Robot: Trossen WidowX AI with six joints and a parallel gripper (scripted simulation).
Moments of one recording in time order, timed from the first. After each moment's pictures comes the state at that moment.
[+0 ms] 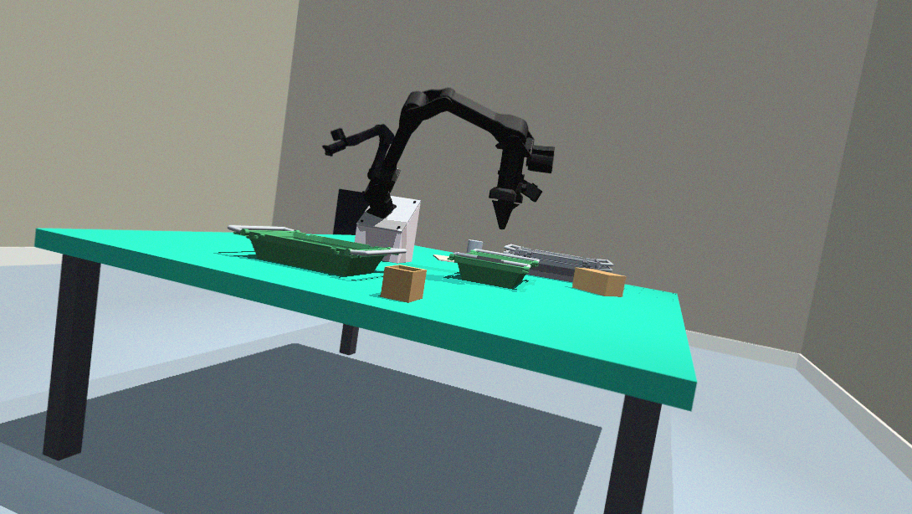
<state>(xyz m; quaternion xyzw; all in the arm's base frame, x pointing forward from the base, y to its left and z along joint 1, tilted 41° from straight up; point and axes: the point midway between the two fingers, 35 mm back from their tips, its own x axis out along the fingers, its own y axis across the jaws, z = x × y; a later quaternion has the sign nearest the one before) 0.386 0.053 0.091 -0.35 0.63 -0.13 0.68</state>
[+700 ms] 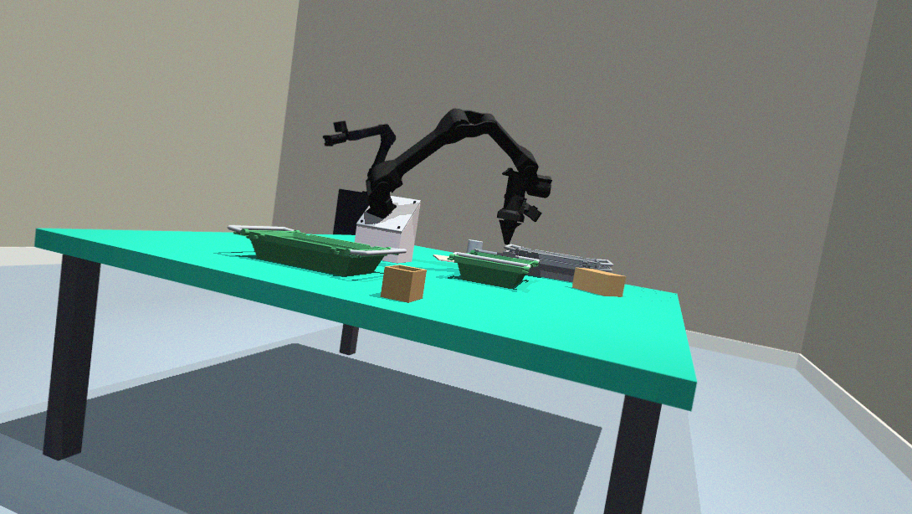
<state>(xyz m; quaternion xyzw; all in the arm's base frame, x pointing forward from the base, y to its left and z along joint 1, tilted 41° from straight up) 0.322 0.192 -0.099 -0.36 0.63 -0.14 0.68</state>
